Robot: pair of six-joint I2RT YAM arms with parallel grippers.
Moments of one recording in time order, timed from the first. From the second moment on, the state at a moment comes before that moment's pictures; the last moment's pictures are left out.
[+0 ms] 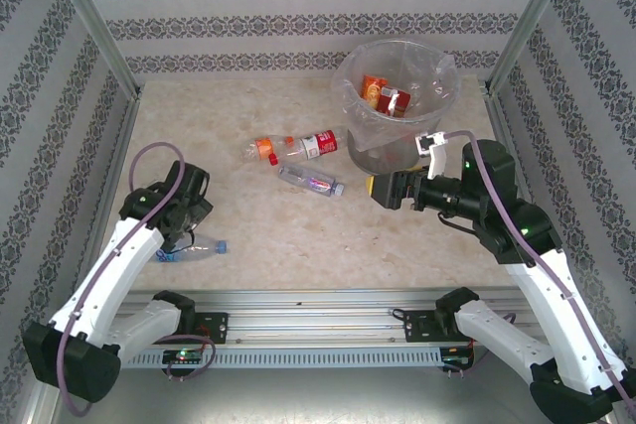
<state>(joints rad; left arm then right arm) -0.22 0.98 0.91 -1.20 -0.31 -1.18 0.41 0.82 1.16 -0.78 -0.53 0.49</state>
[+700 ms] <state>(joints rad) 0.16 0.96 0.60 -0.96 -0.05 -1.24 0.43 0.82 1.12 -0.78 -0.49 0.49</state>
